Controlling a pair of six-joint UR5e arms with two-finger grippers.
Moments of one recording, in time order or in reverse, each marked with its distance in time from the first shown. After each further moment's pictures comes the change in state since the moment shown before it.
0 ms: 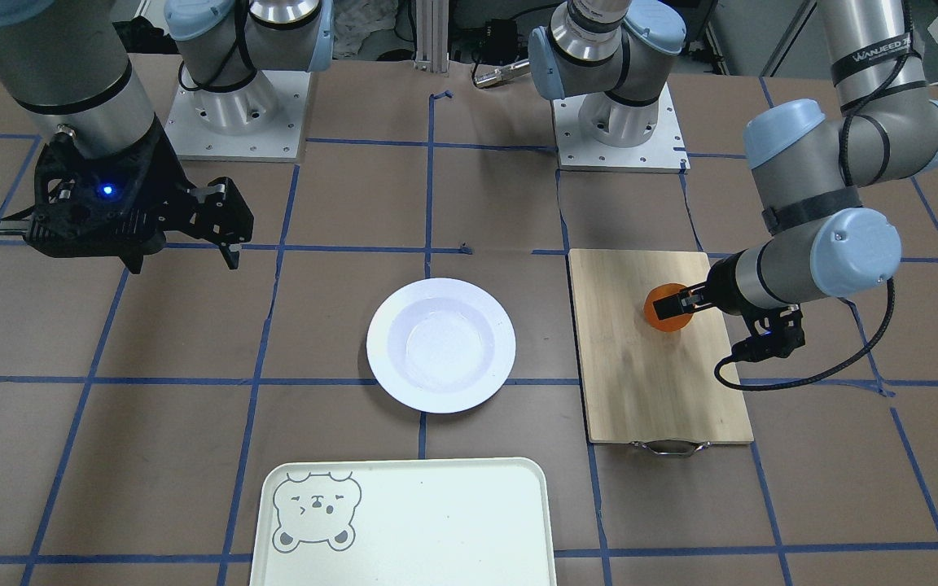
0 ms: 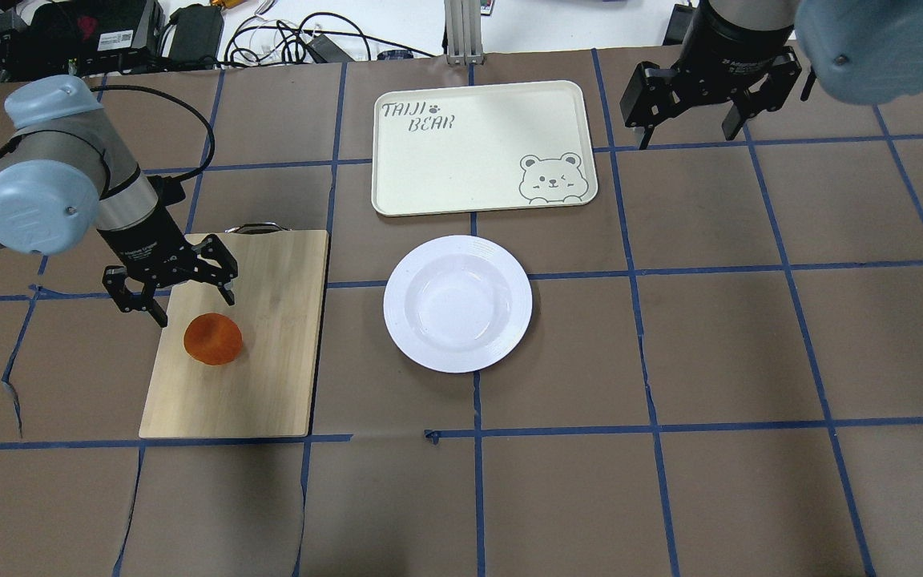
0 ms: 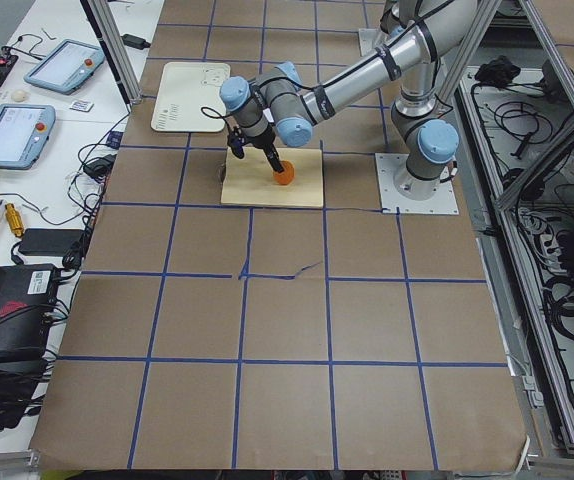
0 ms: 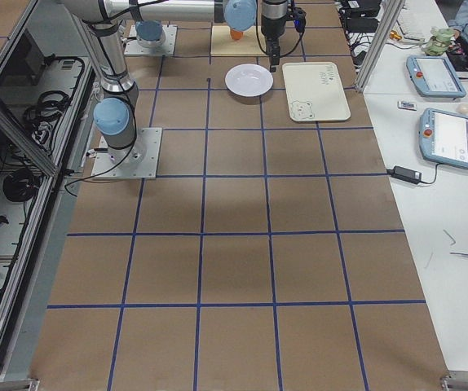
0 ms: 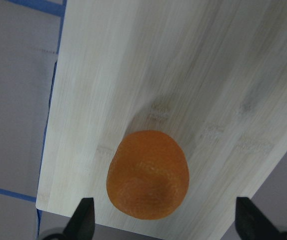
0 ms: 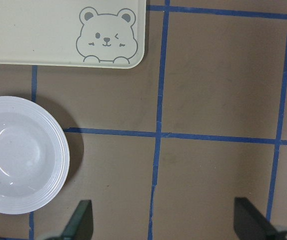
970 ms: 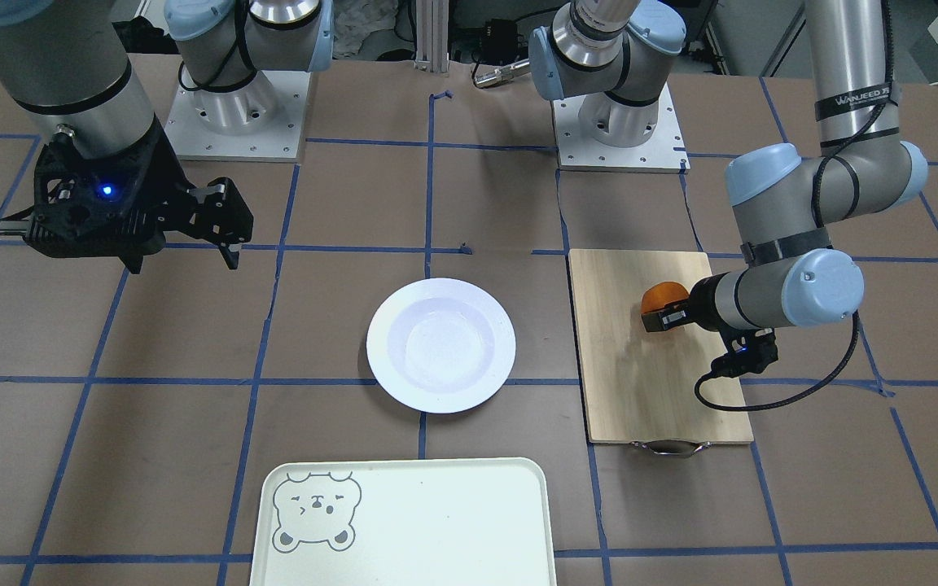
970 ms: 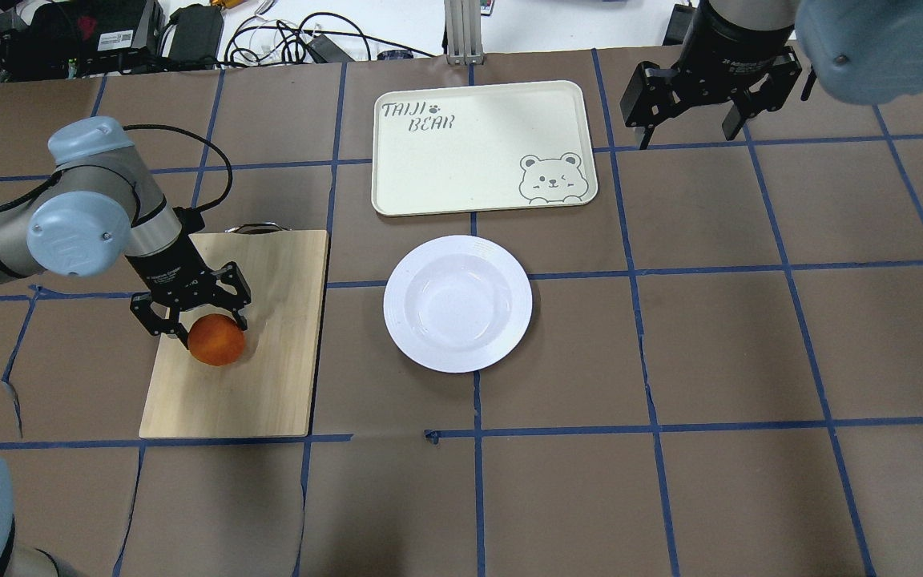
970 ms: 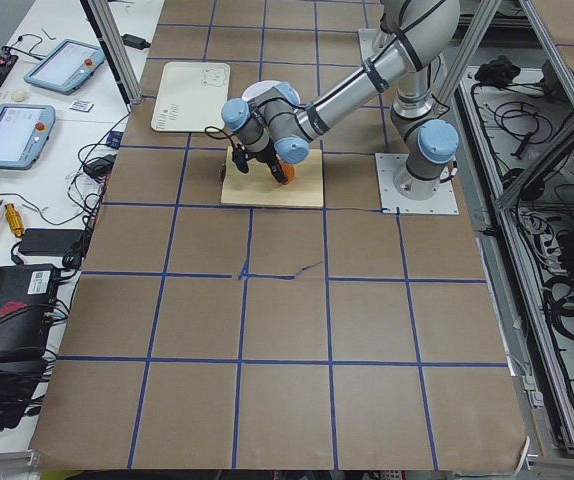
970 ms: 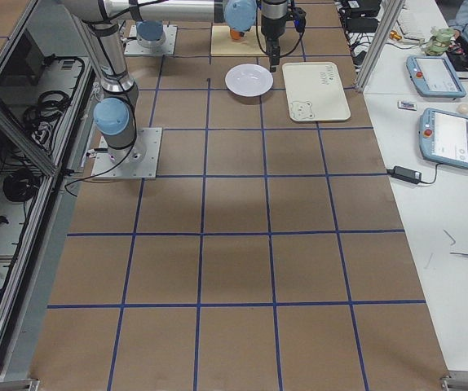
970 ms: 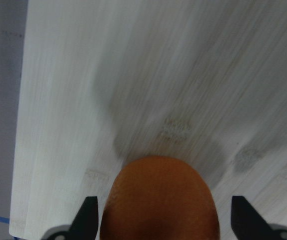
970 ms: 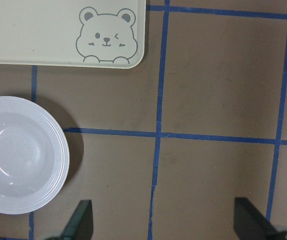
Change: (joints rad) left arm 0.003 -0.075 -0.043 0.067 -0.004 -0.022; right arm 0.000 0.000 0.000 0.000 0.000 0.000
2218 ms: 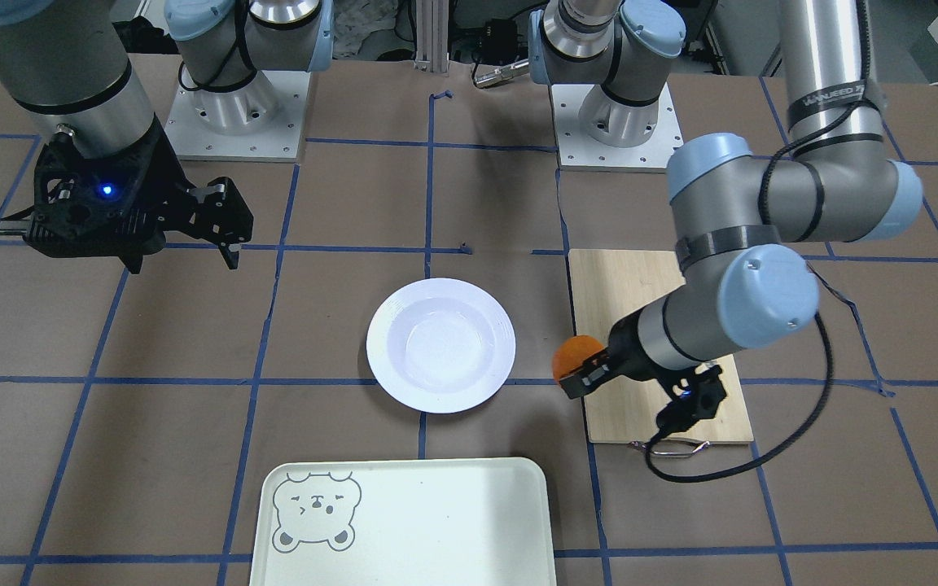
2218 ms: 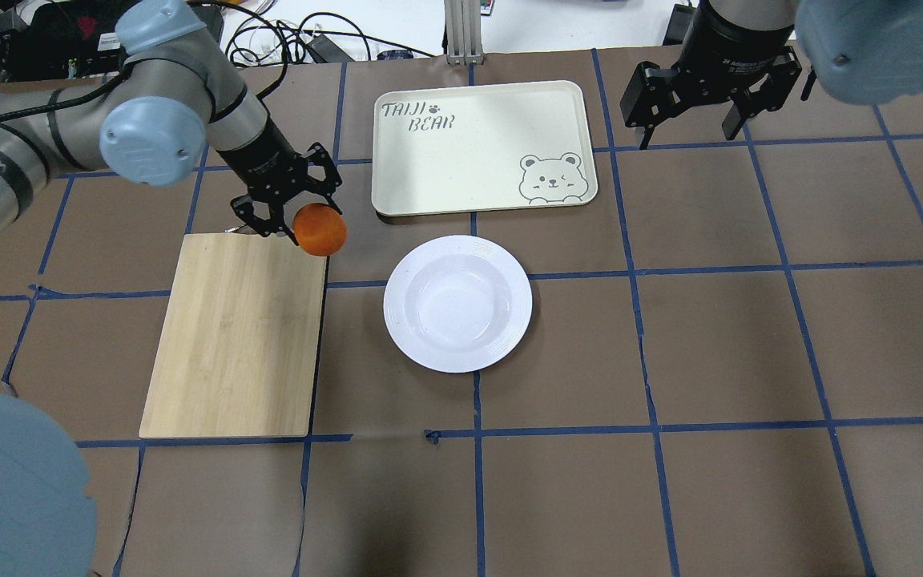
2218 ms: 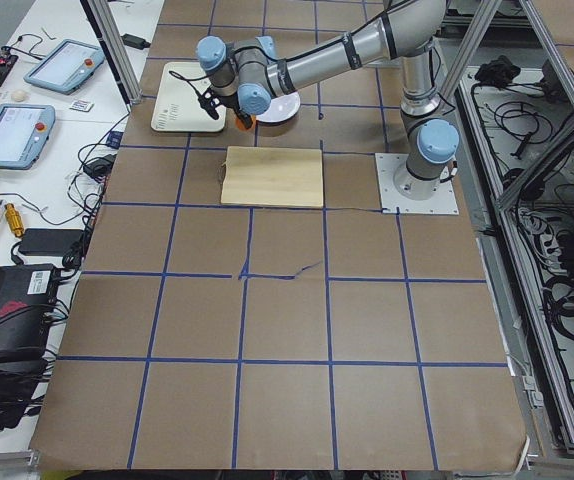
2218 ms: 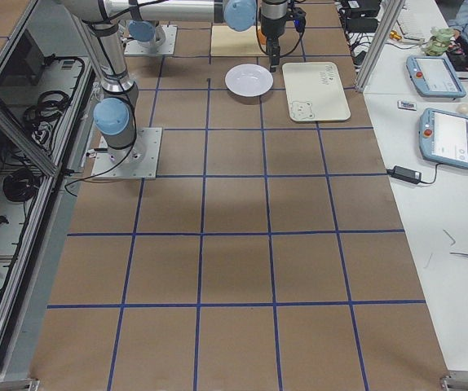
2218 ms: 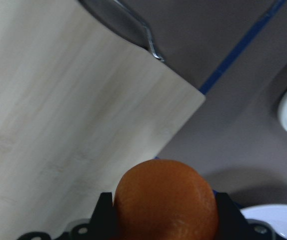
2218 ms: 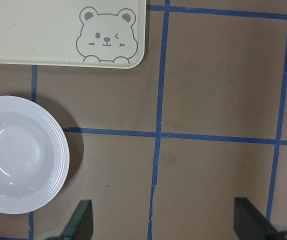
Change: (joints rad) left arm -0.276 -0.079 0.301 0.011 -0.244 -0.494; right arm 0.000 0.000 0.000 0.000 0.000 -0.002
